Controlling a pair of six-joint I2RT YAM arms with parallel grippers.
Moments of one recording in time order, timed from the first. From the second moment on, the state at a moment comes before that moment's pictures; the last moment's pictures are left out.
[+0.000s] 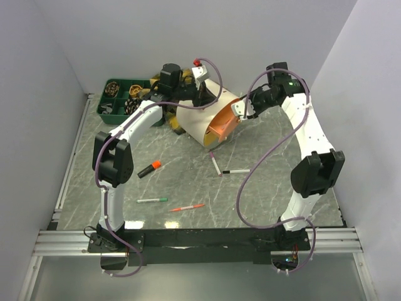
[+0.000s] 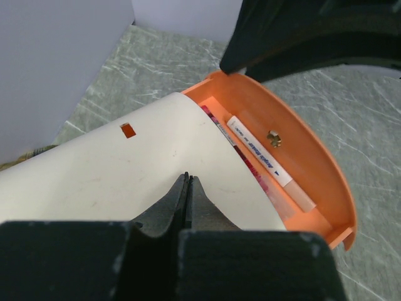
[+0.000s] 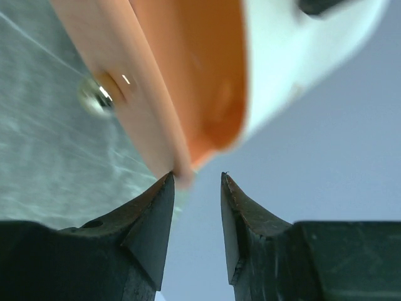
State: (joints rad) left arm -0.45 2.07 1.89 -0.08 0.86 0.17; right arm 0.16 1.82 1.93 -1.15 -0.52 -1.94
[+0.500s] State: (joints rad) left arm -0.45 2.07 1.90 -0.10 0.87 0.16; right arm 0.13 1.63 1.79 -0.99 -0.49 -1.83
